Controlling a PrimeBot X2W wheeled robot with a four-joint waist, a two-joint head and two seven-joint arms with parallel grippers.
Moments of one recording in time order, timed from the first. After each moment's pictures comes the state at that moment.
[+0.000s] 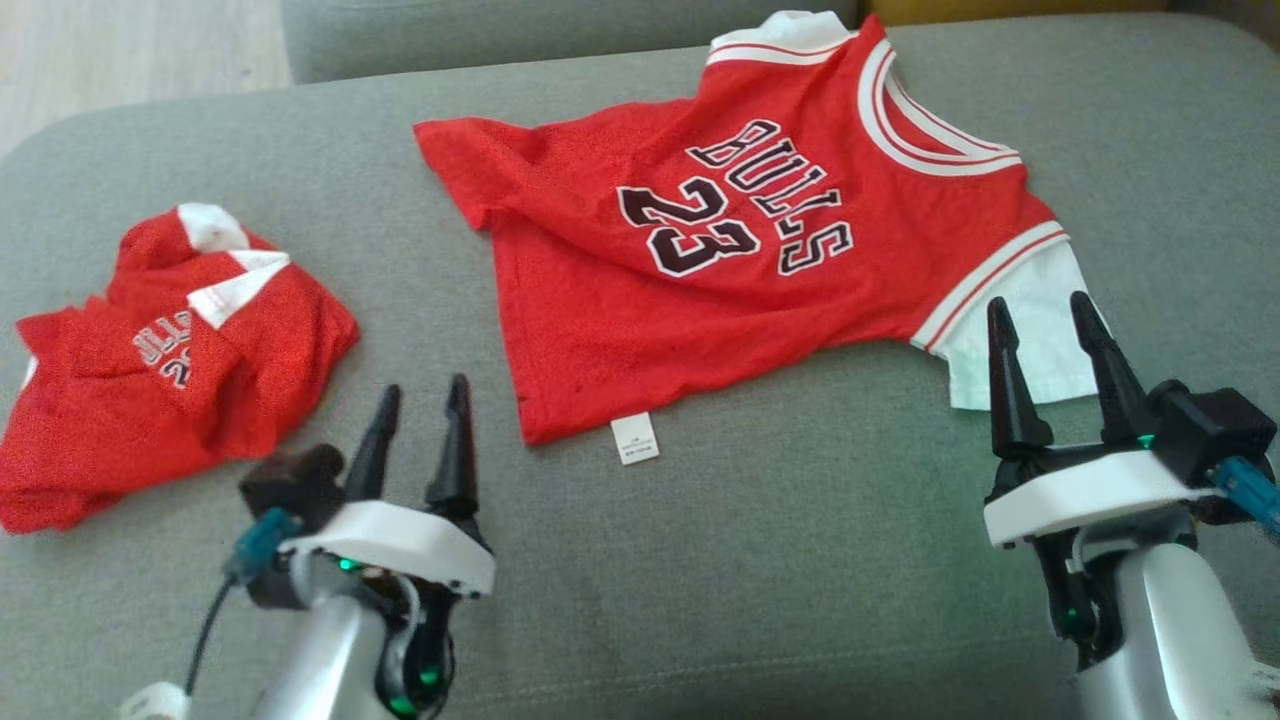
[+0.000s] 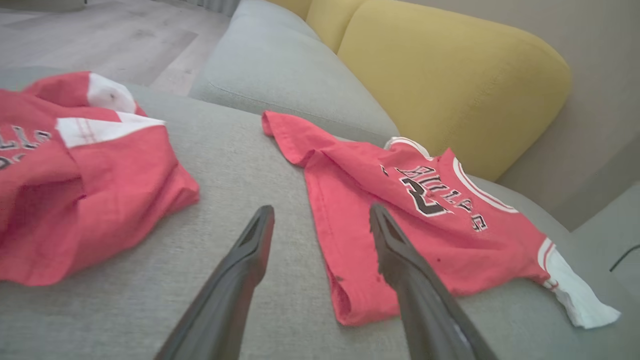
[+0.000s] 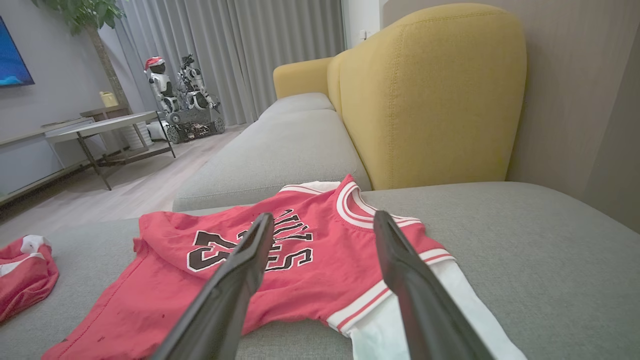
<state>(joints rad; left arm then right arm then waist) -0.18 0.05 -0.27 0.35 -0.46 0.05 -0.25 -0.14 -0.05 0.00 0.14 0.17 0.13 -0.08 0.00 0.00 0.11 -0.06</state>
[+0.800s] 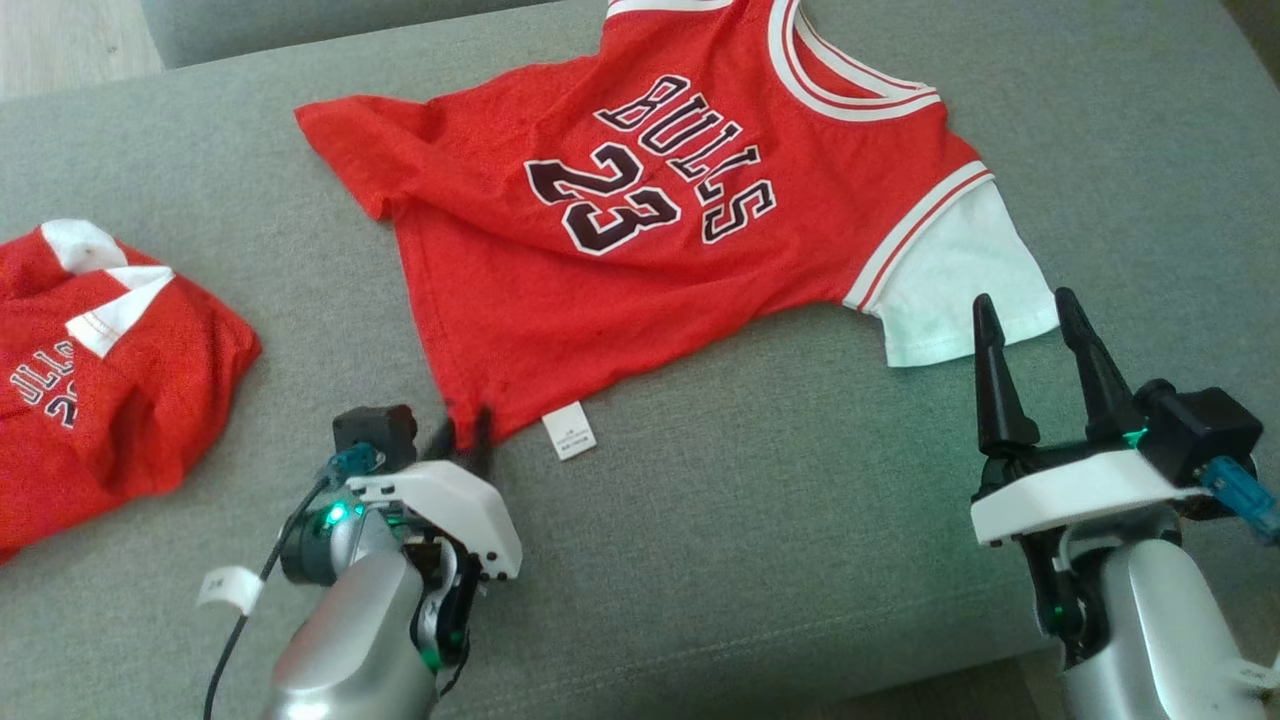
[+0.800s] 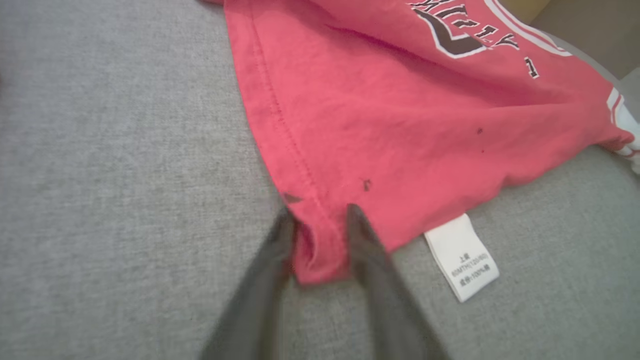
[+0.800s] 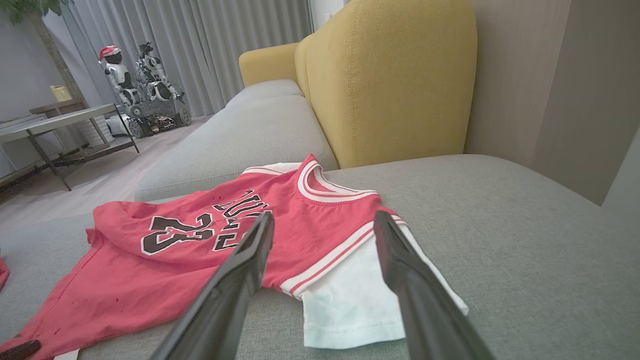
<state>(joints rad) -0.39 0.04 -0.46 0.74 -0.49 0.09 -0.16 -0.15 -0.05 0.03 0.16 0.19 0.13 -0.10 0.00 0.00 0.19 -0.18</state>
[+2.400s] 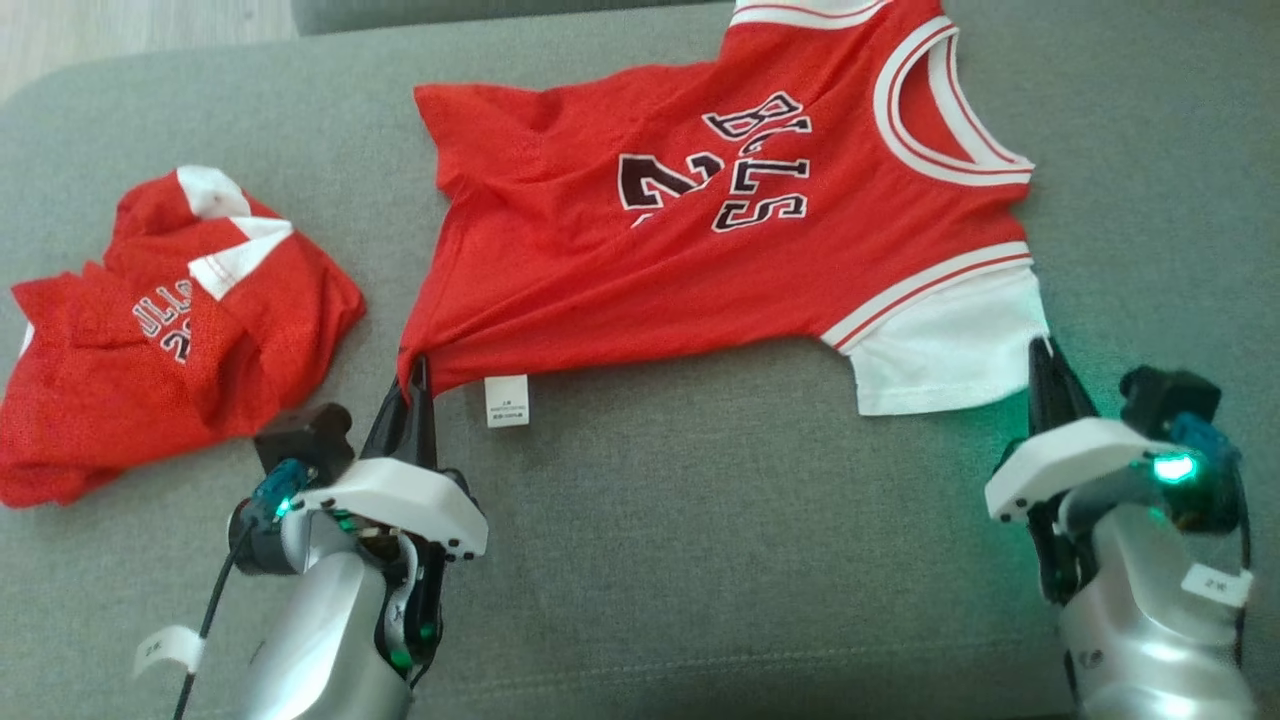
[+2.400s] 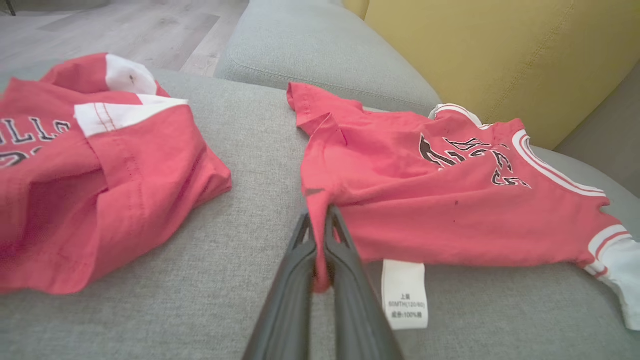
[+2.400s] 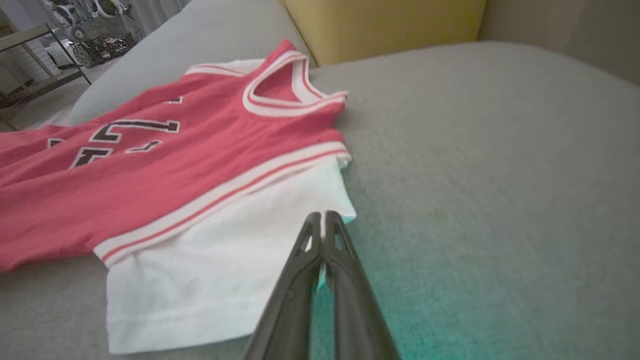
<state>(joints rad) -0.29 0.06 -0.31 0.49 -0.41 0.11 -0.25 -0.42 -0.05 -0.14 0.82 0.10 0.13 -0.18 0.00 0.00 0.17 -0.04</state>
